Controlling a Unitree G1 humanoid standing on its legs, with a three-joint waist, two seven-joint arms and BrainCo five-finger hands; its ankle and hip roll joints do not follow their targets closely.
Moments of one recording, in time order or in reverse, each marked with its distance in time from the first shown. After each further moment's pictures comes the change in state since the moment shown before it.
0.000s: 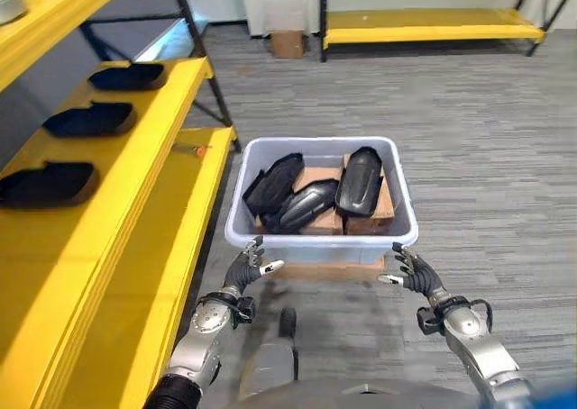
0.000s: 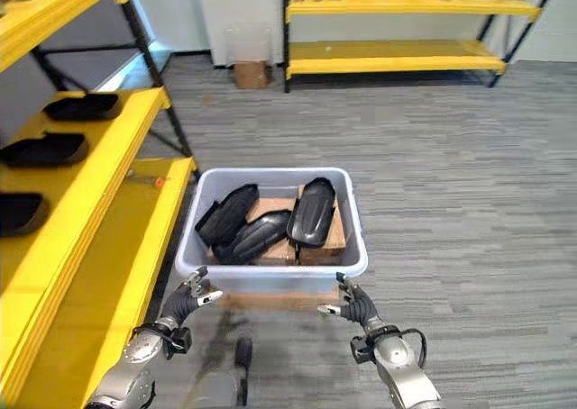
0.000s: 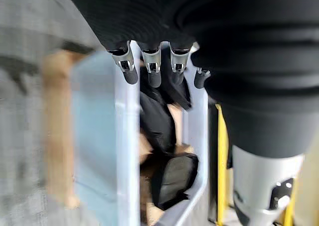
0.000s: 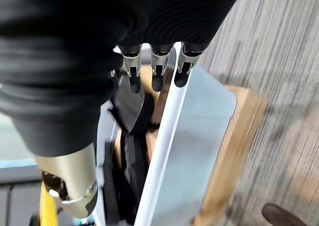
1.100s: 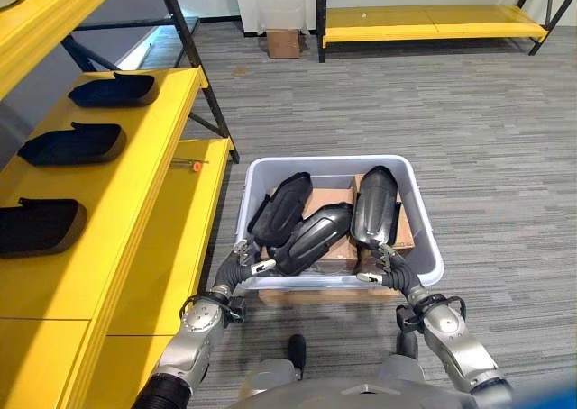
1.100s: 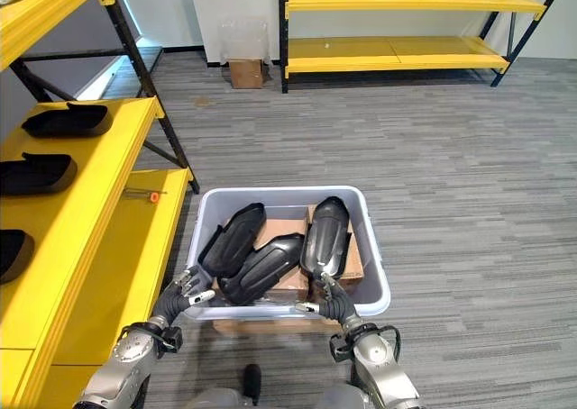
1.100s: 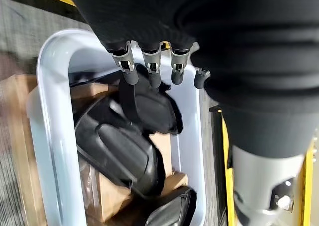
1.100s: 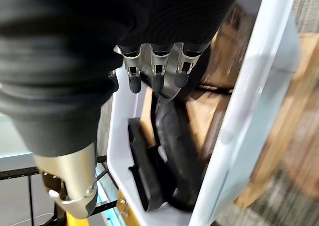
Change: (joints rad) left arm 0.037 0.048 0.028 -0.008 0.001 -0.002 0.002; right arm -0.005 0.070 0.046 -0.042 -0.022 0.000 0.033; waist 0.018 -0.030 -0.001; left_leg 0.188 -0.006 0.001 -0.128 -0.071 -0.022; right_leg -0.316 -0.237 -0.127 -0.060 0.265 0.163
